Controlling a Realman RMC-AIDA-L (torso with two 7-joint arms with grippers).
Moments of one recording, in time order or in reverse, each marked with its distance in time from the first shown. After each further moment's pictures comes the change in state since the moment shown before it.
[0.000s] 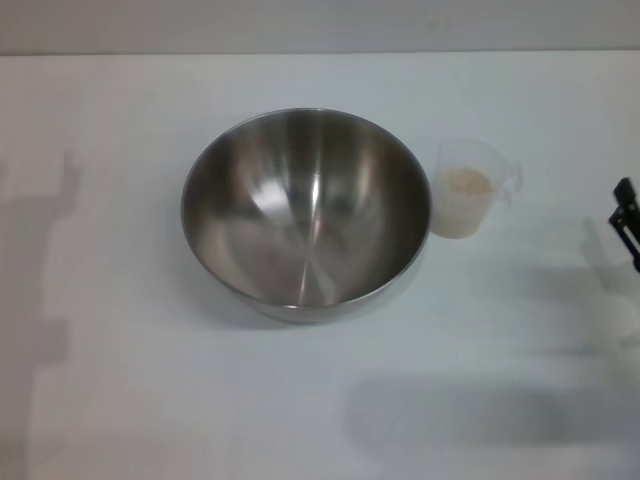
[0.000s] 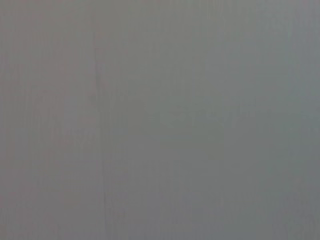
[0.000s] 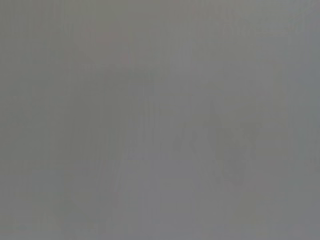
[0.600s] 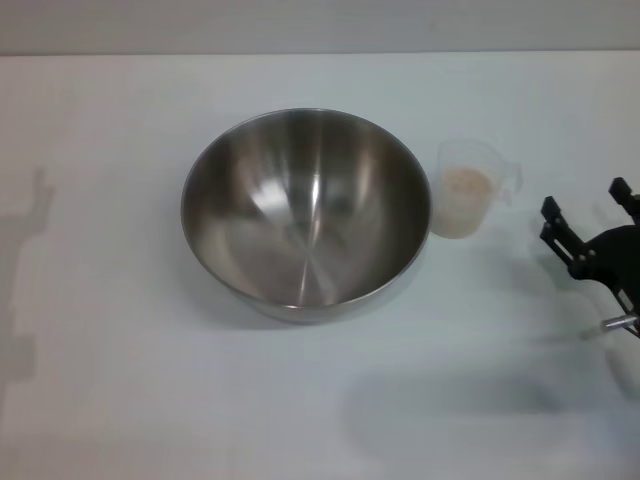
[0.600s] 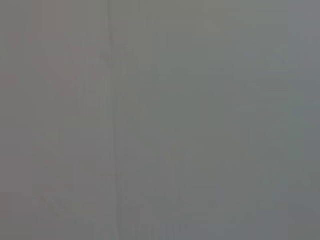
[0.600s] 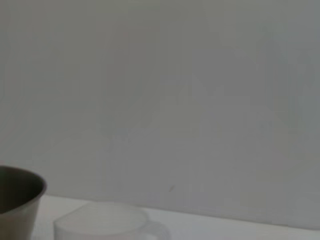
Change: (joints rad) left arm -0.148 -0.005 -0.021 0.504 0.008 0.217 -0.370; right arm 0.081 0.001 -0.071 0.005 0.000 0.197 0.000
